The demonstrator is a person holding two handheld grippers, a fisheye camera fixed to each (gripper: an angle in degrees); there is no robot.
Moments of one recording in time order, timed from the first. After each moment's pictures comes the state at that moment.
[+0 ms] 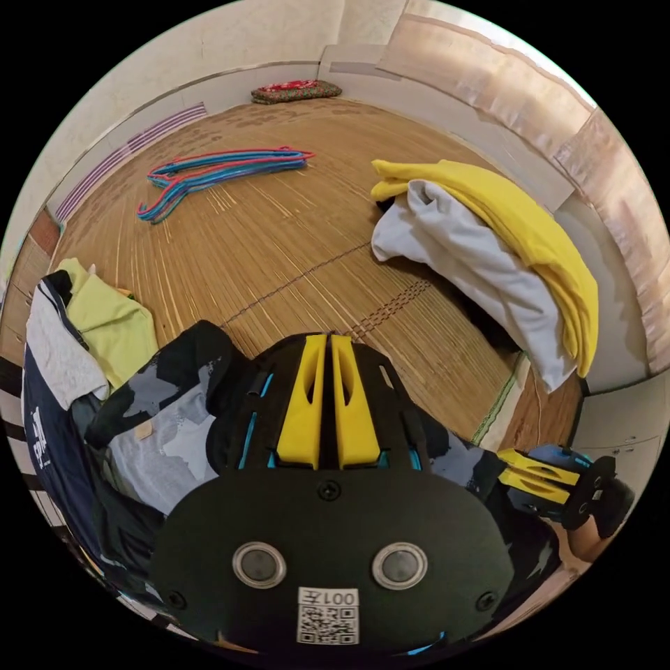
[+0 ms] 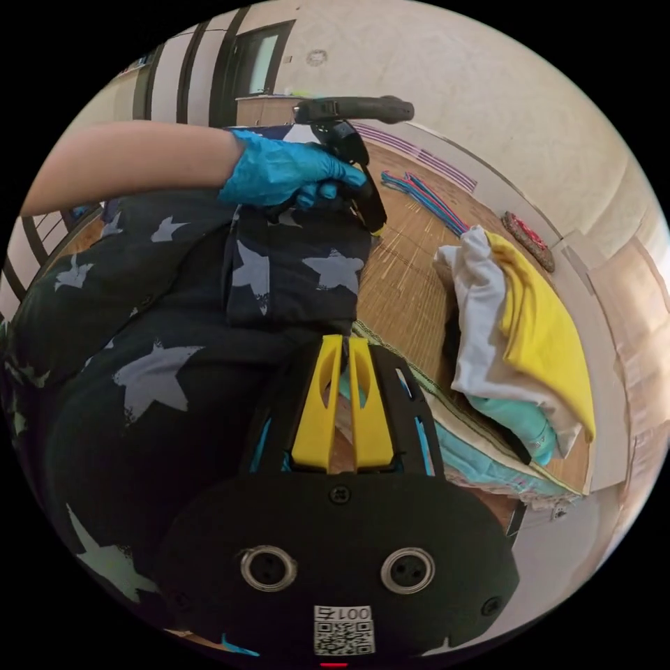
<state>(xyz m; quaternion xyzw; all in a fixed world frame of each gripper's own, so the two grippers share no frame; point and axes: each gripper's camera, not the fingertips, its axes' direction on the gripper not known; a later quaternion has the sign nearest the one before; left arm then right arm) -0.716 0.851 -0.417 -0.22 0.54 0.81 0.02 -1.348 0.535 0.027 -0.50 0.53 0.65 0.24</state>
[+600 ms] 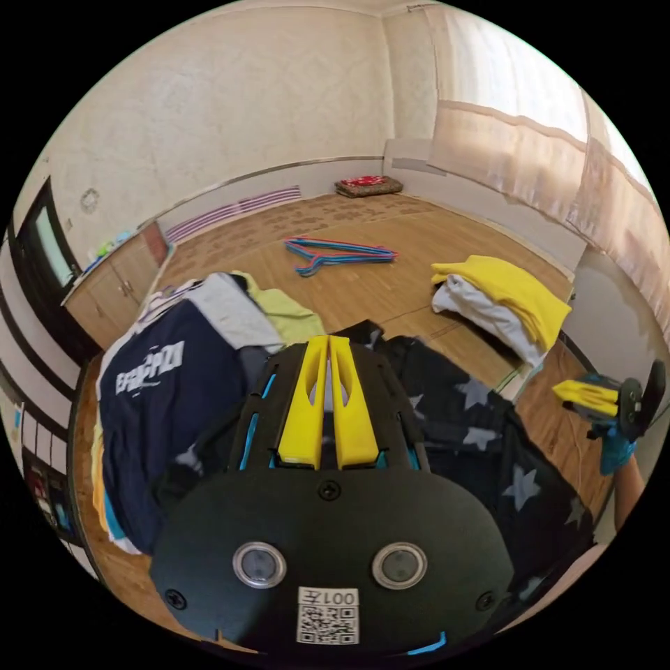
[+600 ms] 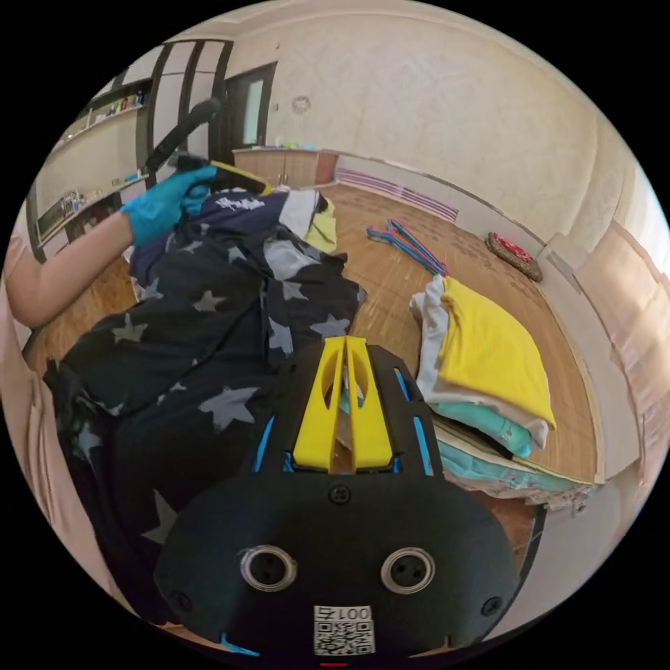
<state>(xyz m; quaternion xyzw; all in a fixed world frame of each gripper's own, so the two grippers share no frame) -0.684 0.623 -0.259 -0.13 0.66 0.72 0.19 -1.297 0.432 0.017 -0.42 0.61 0.61 0.28</state>
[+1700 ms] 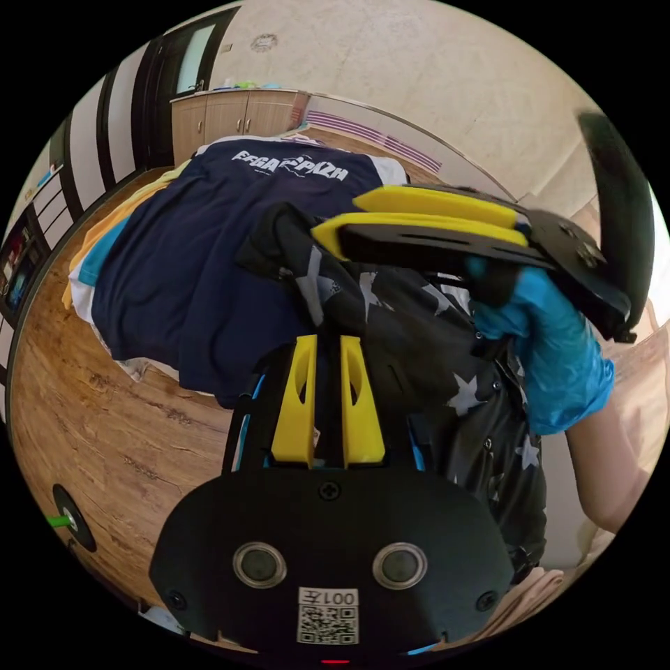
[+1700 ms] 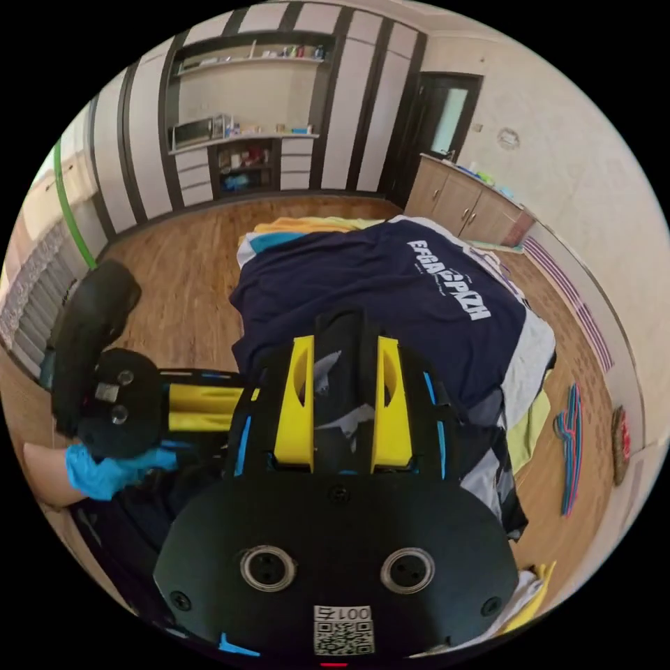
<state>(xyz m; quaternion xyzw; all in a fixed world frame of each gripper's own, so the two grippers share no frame) -0.679 0.575 0.072 -0.35 0.53 0.67 0.38 -0.904 0.645 0.099 -0.45 0.38 0.60 0.54</state>
